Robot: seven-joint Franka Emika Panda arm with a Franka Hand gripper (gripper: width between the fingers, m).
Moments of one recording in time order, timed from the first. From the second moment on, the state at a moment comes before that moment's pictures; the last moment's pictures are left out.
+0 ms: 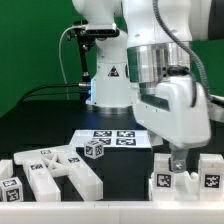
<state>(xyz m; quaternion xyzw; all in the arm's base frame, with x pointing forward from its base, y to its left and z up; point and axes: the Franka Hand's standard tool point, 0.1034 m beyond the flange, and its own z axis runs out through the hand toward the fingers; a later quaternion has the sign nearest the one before) 0.647 0.050 0.081 -0.84 0.54 -0.04 0.07</state>
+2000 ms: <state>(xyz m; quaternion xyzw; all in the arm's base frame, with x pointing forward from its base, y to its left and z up) 0.646 0.050 0.076 -0.60 0.80 0.00 0.07</state>
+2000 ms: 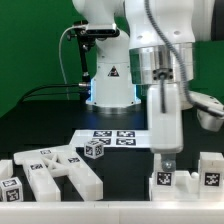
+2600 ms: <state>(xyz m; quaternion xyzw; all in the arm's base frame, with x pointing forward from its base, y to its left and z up) 0.639 0.049 0.094 -0.61 0.79 0.00 0.08</state>
